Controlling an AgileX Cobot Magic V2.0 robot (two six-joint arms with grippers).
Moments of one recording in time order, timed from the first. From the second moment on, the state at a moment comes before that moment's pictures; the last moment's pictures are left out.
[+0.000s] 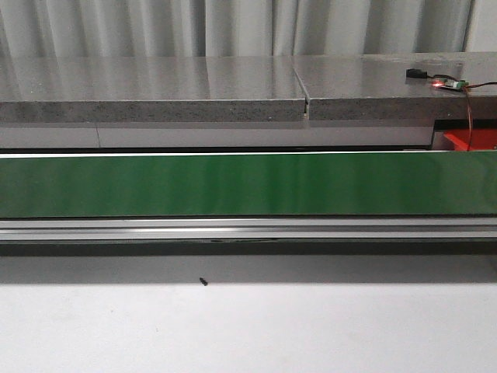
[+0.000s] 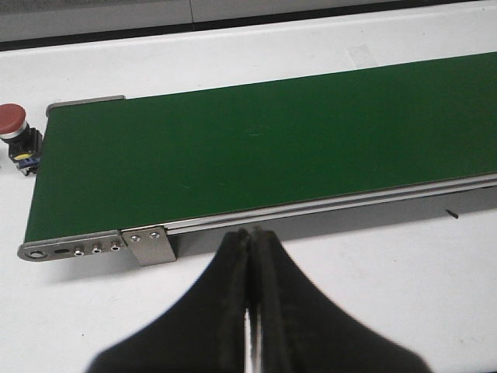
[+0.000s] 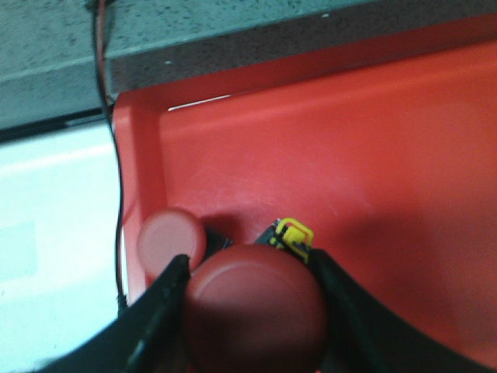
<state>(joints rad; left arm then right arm) -0.06 0.52 -0.63 -0.14 0.76 0.18 -0.42 1.95 -1.70 0.29 0.75 -0.24</state>
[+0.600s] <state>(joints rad) -0.06 0.52 -0.63 -0.14 0.76 0.18 -0.43 2.15 -1.76 0.29 0.65 -0.17</state>
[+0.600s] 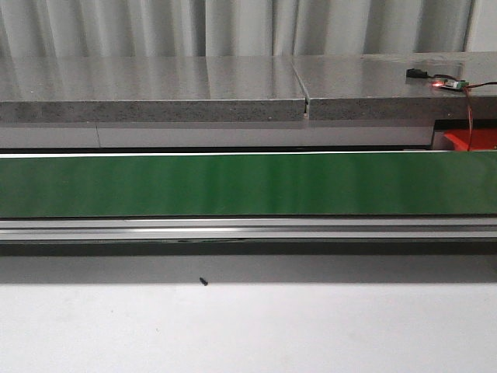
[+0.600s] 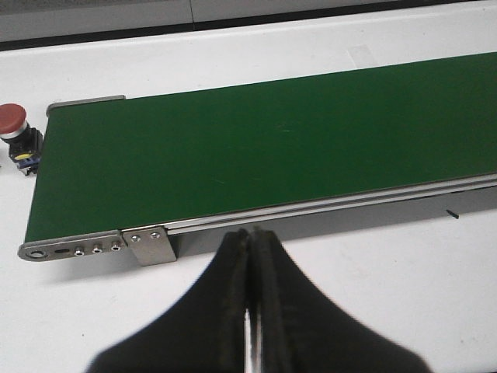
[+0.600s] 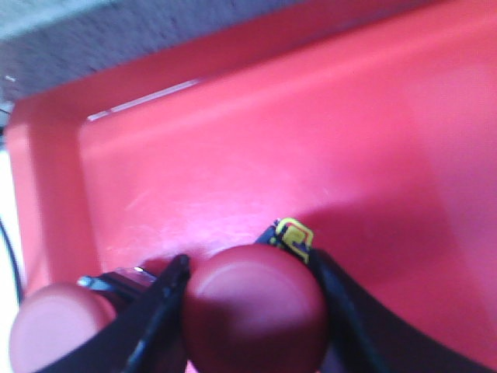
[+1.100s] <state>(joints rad) -0.06 0.52 -0.63 -0.14 0.76 0.18 -0.43 2.17 -1.76 0.29 0.65 -0.17</state>
